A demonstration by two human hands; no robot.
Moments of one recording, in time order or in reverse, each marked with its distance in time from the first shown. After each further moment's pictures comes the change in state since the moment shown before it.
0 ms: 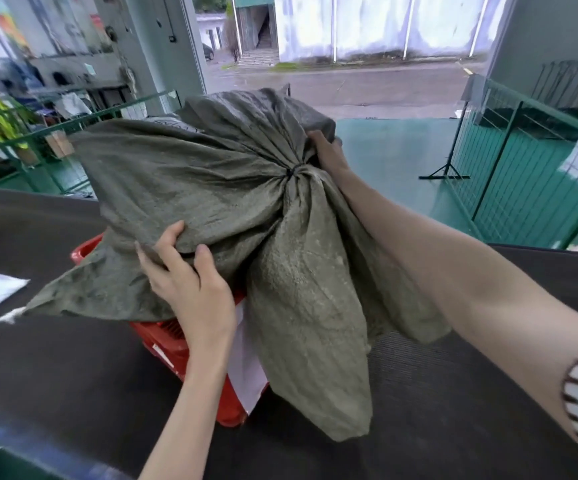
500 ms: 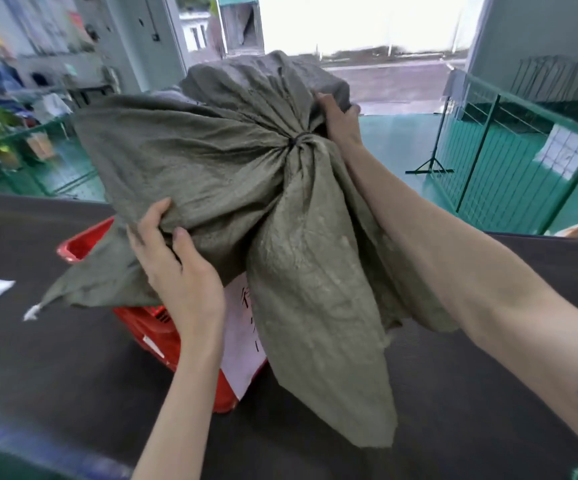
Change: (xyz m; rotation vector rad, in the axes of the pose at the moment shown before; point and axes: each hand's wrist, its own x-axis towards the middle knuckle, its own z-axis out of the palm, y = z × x) left_hand -0.008 0.011 -0.004 -0.171 0.077 0.164; right_hand -0.018 -0.024 -0.046 0.159 0.117 -0.093
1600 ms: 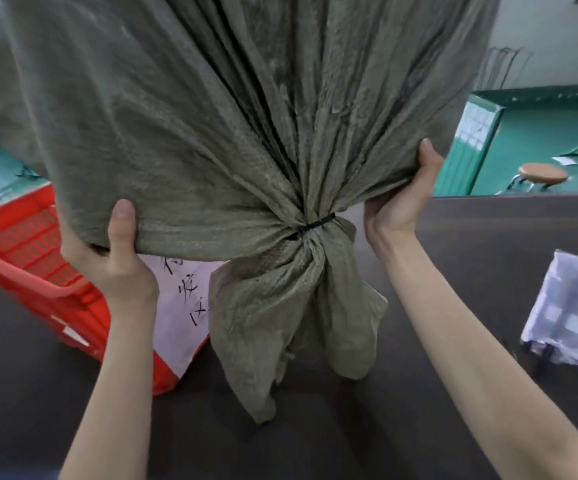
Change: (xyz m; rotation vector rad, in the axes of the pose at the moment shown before) left_hand -0.055 -0.034 0.009 -0.666 -0.091 0.188; right_hand -0.191 0.067 -0.168 0.915 0.261 -0.356
